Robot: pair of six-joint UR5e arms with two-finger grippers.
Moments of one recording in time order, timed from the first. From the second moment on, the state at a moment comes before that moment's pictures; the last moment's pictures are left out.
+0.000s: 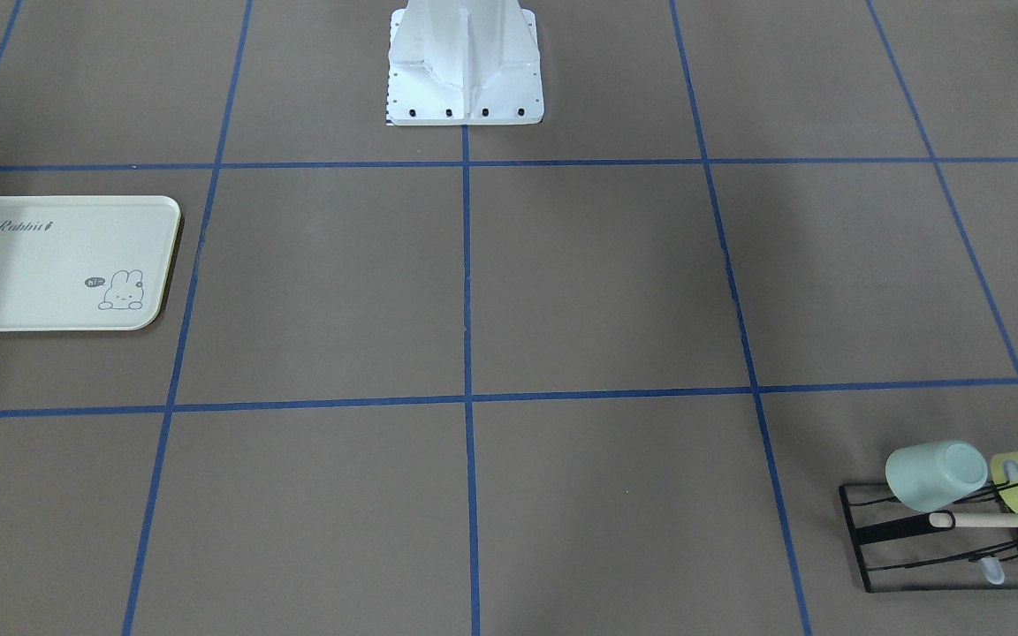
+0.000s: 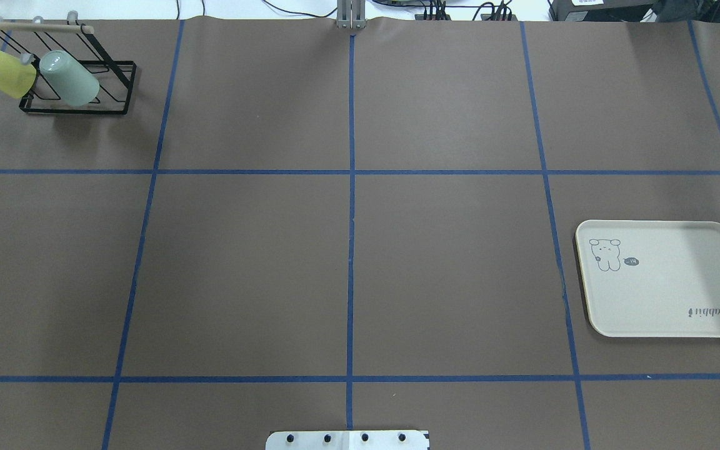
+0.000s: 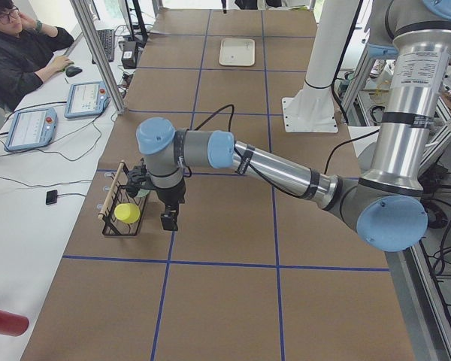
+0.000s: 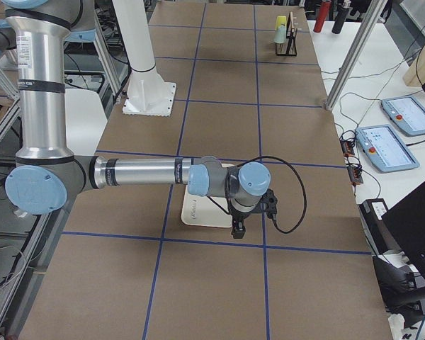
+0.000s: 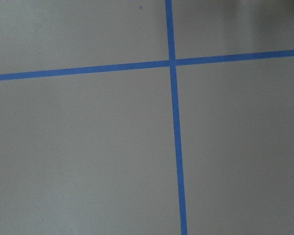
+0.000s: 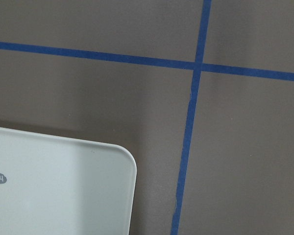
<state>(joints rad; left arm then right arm) -1.56 -1.77 -1.78 -1.20 -2.28 0.04 1.50 -1.60 1.65 -1.68 2.41 -0.10</state>
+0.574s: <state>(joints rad) -1.35 -1.85 -1.85 -1.44 -2.28 -0.26 1.50 -1.59 1.65 -1.68 2.41 -0.10</state>
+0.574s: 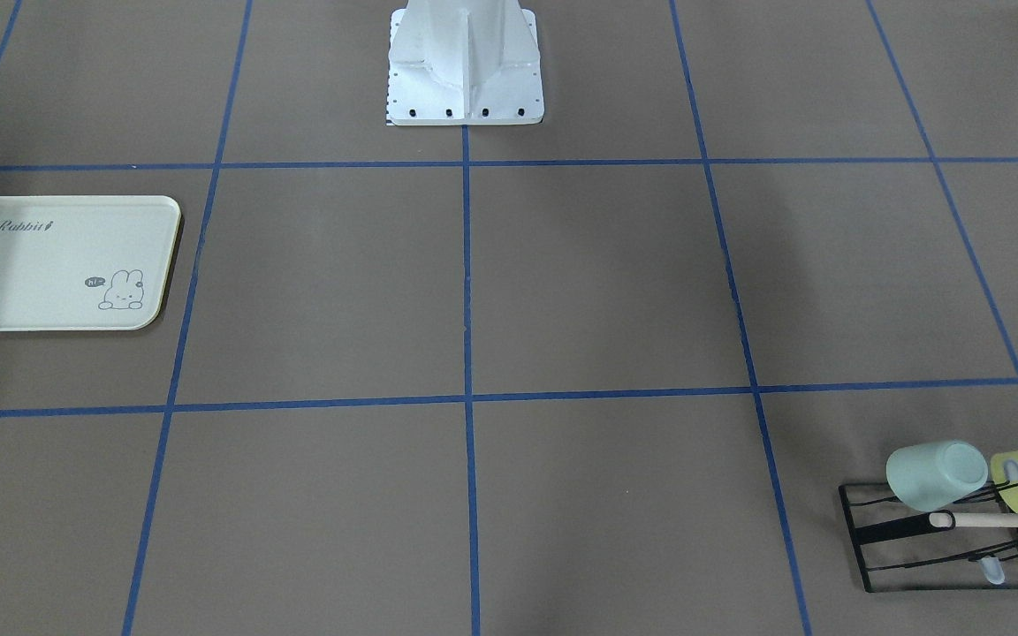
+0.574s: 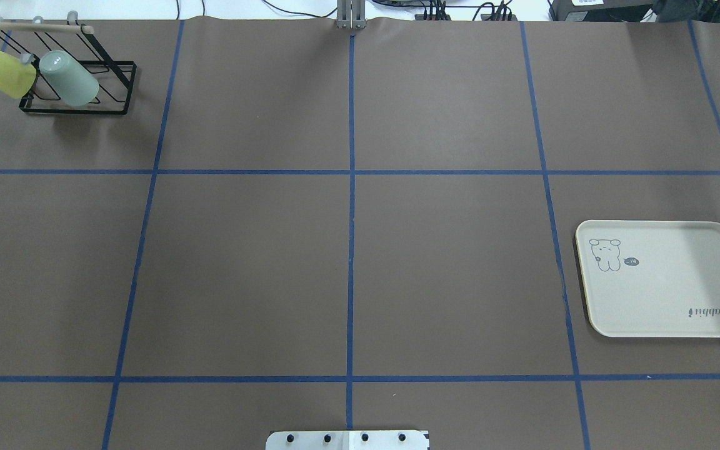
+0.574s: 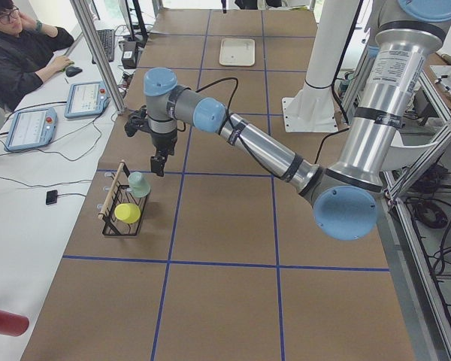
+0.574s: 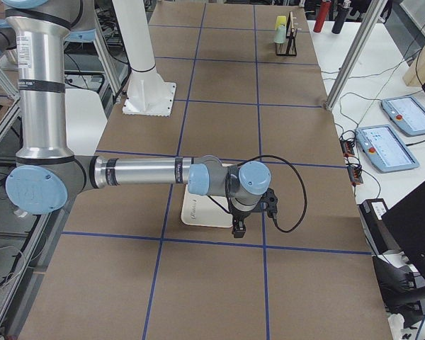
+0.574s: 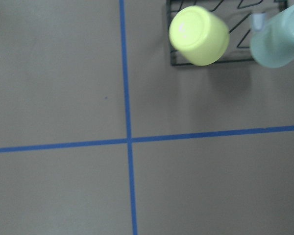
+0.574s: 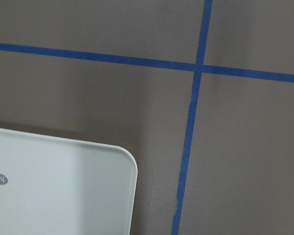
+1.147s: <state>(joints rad) -1.25 -1.86 -1.74 -1.83 -2.24 -0.66 1.50 -1.58 1.65 -1.68 2.41 -0.10</state>
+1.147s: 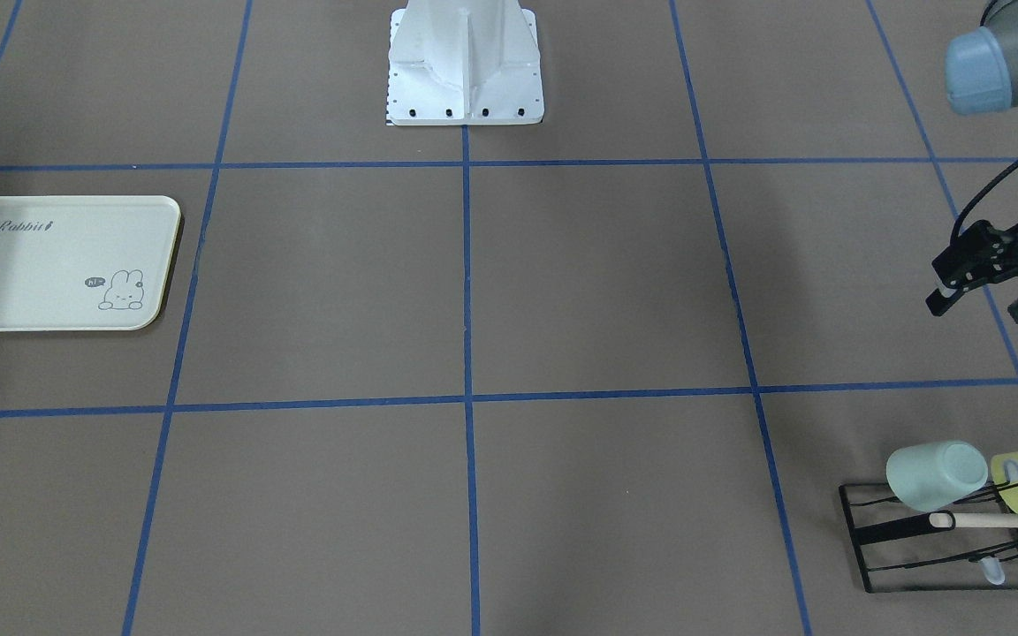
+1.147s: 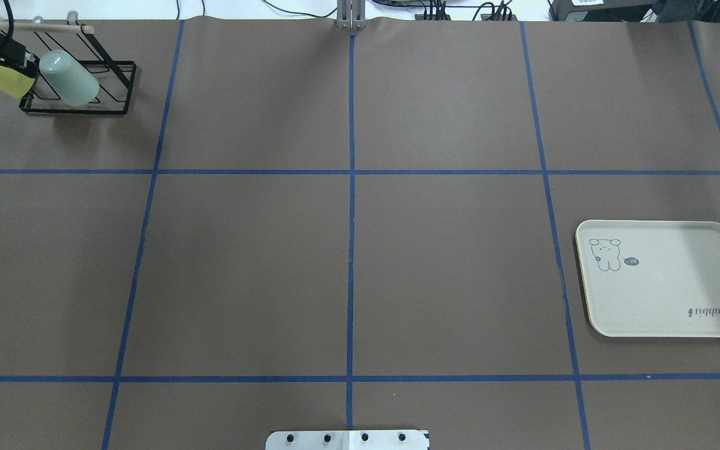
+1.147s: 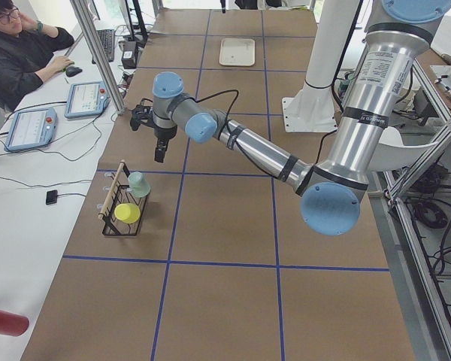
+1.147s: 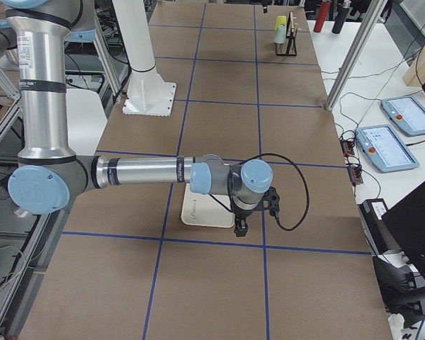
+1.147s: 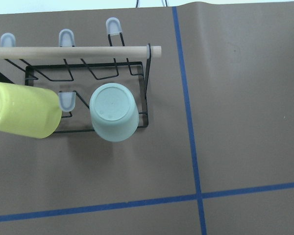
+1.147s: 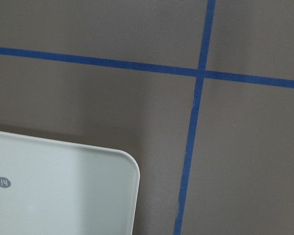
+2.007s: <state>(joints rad) -1.16 -1.78 -1.71 -2.13 -1.85 -0.97 1.50 -1.58 1.65 -1.68 2.41 -0.09</state>
